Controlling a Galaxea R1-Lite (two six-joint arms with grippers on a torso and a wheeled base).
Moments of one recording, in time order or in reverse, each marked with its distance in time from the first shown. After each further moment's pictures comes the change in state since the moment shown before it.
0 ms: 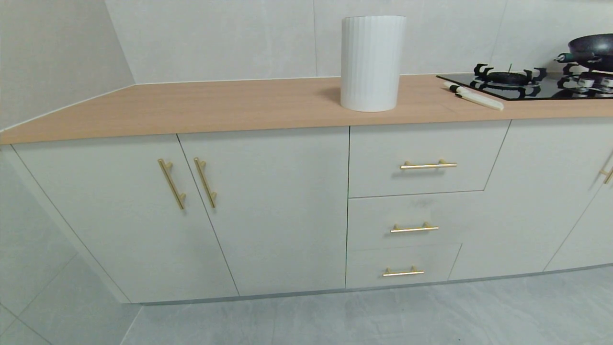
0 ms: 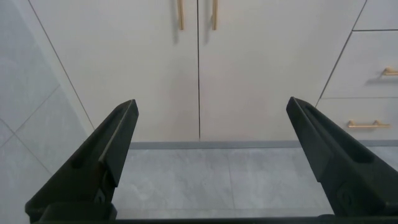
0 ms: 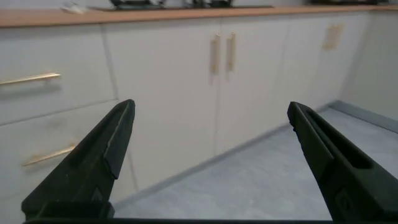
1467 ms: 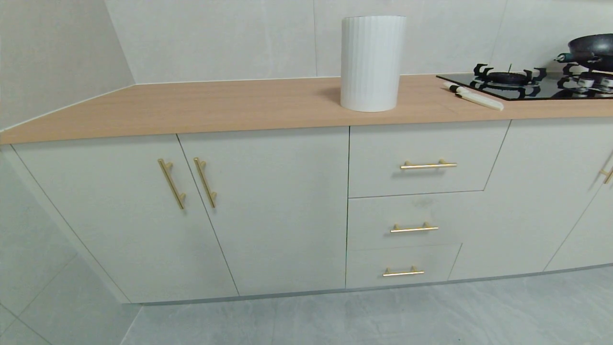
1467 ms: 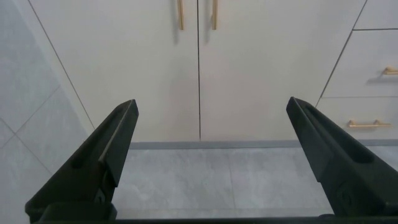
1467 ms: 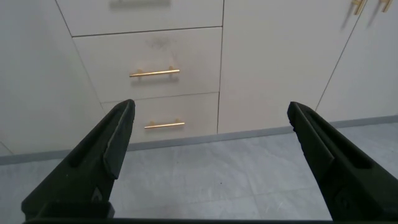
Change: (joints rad) left arm 0.000 0.000 0.001 0.000 0.000 0.004; right arm -0.002 -0.012 0.153 0.081 0.272 0.130
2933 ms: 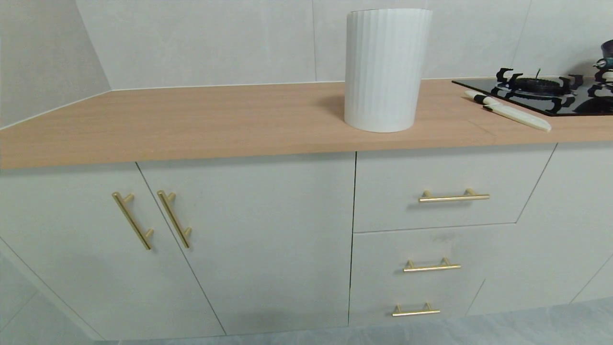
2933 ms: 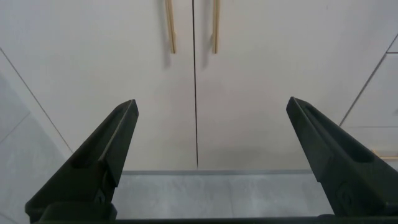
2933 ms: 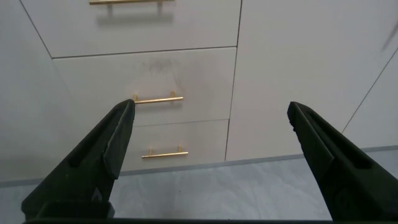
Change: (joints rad) left arm 0.000 0.000 -0.001 0.000 0.000 -0.004; right arm 0.000 0.001 0.000 0.003 0.019 -0.004
